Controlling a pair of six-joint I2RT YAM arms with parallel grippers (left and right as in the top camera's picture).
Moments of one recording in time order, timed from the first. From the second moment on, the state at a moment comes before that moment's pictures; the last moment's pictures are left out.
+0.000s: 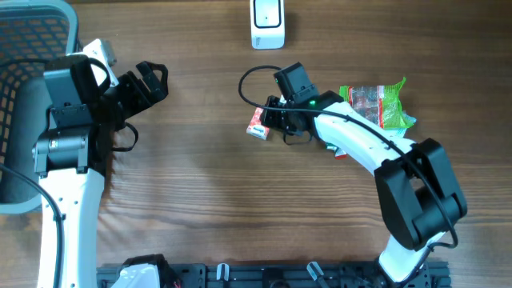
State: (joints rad) left arm 0.11 1.23 1.20 -0.67 0.29 -0.44; right arm 0.52 1.90 1.23 -0.41 -0.23 0.79
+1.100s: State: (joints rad) left arm 0.11 1.23 1.20 -0.67 0.29 -0.44; right arm 0.52 1.91 1.10 -0.21 -0.23 0.79
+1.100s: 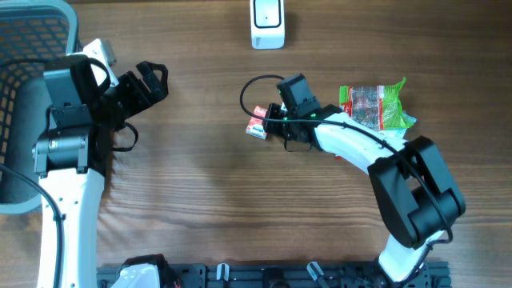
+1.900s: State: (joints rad) left arm 0.11 1.23 1.20 -0.67 0.29 -0.44; right arm 0.52 1.92 1.04 -0.14 -0.20 0.86
